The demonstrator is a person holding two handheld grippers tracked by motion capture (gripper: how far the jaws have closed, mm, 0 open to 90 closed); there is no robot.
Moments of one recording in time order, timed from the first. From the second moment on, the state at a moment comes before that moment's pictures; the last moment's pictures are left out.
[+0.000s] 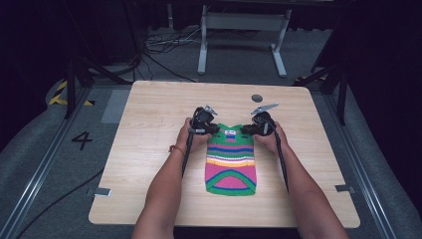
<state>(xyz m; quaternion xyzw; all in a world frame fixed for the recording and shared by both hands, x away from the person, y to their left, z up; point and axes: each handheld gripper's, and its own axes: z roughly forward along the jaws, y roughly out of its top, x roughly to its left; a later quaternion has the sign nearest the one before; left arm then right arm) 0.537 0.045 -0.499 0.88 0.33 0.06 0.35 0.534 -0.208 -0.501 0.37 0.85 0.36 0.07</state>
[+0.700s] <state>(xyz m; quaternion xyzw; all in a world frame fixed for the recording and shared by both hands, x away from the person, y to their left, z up) 0.526 0.055 -0.456 0.87 0.31 0.17 0.36 0.526 -0.200 -0.459 0.33 0.84 0.40 0.14</state>
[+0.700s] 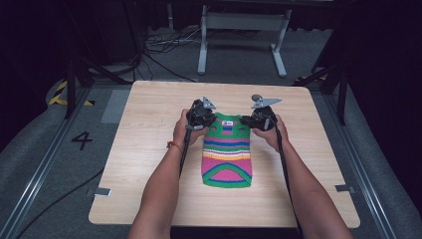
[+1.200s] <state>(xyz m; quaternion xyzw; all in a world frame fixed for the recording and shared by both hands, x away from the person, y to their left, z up) 0.492 0.071 -0.439 0.87 0.26 0.18 0.39 0.500 -0.202 -0.438 0.27 0.84 0.44 0.14</state>
